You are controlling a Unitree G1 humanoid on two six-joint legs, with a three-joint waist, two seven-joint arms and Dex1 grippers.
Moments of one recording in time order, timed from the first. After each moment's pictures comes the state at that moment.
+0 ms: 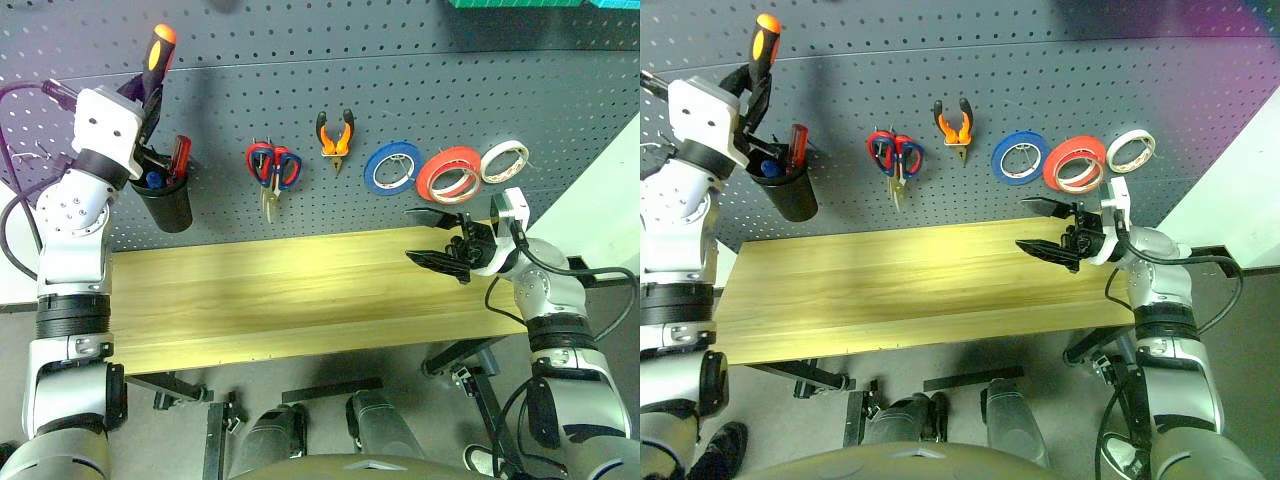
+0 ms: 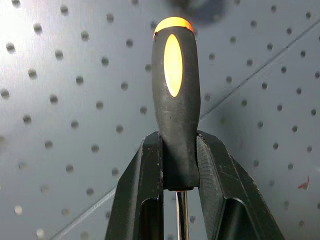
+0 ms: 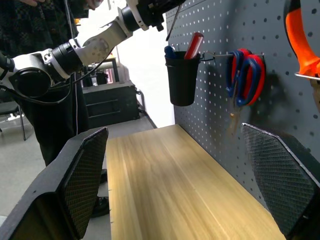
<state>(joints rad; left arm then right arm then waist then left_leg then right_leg) -0.65 0.65 0.20 0.32 -0.03 -0.27 -0.37 -0.57 -0.53 -0.15 0.51 0.56 0.10 1.57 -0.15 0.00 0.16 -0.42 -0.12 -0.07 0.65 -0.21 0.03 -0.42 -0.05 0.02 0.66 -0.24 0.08</state>
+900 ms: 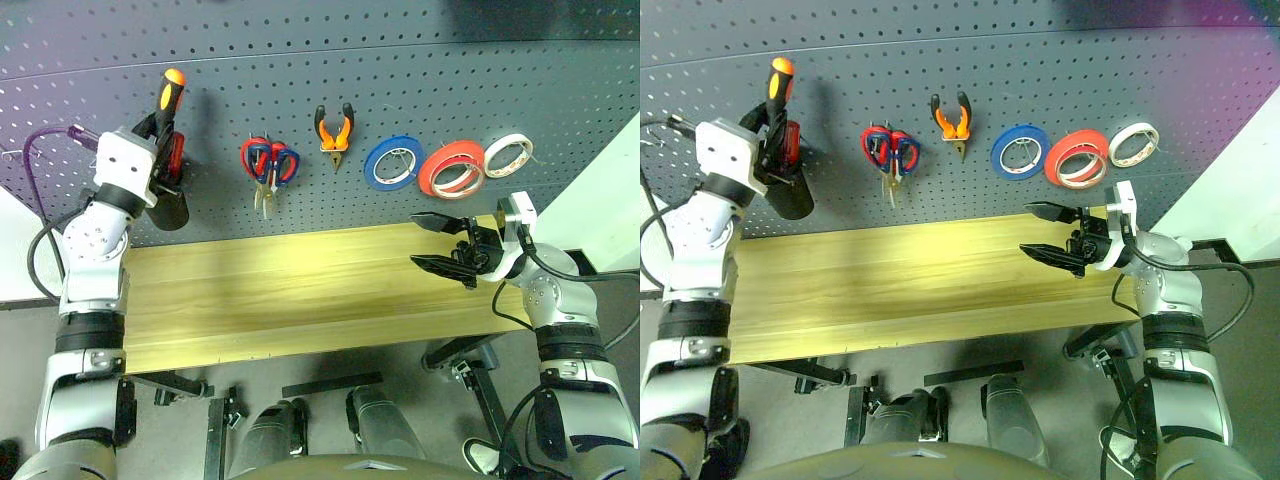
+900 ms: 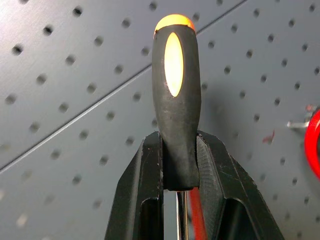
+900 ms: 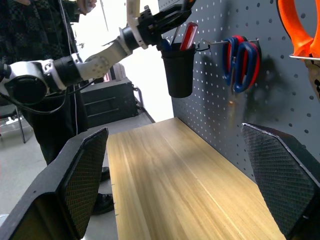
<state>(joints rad) -0.52 0.59 0.21 0.30 -0.03 -0.32 -0.32 -0.52 -0.54 -0.17 0.43 0.57 0.16 1.55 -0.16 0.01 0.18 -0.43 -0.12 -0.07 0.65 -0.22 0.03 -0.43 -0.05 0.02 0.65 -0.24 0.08</state>
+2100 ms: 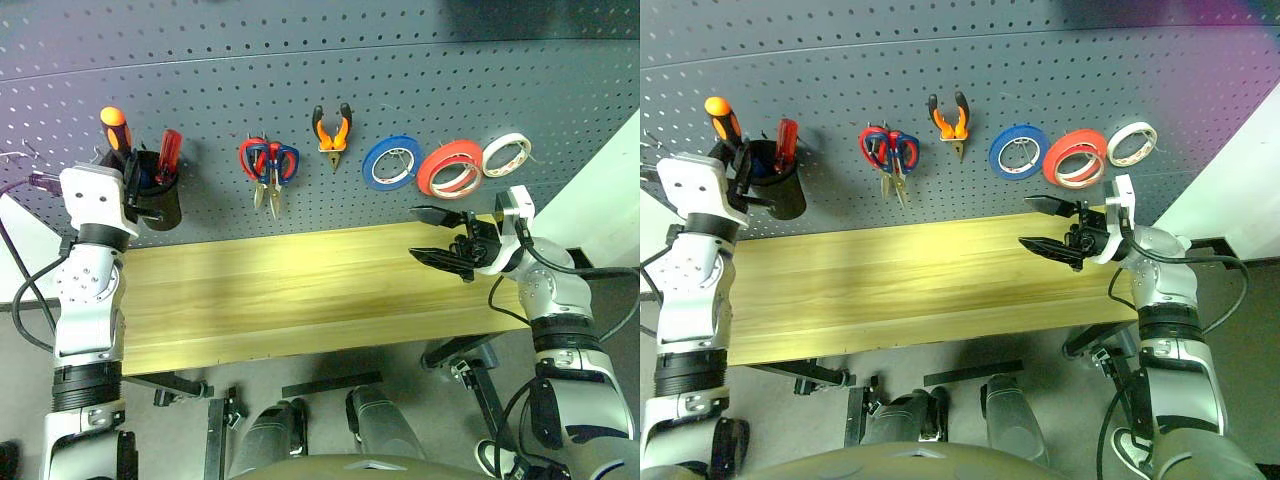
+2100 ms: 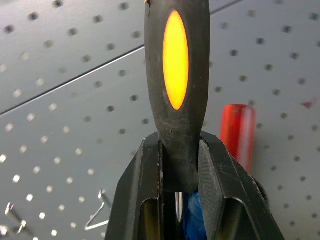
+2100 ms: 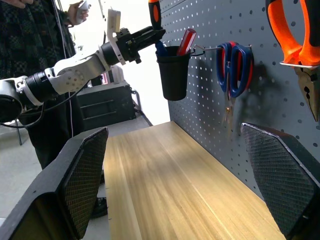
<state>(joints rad) -0.31 0.51 0.31 0.04 -0.10 -0.11 -0.13 -0.57 -0.53 -0.17 0.51 0.56 0.12 1.56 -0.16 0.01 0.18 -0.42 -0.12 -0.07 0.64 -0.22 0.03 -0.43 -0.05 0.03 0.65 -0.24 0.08</state>
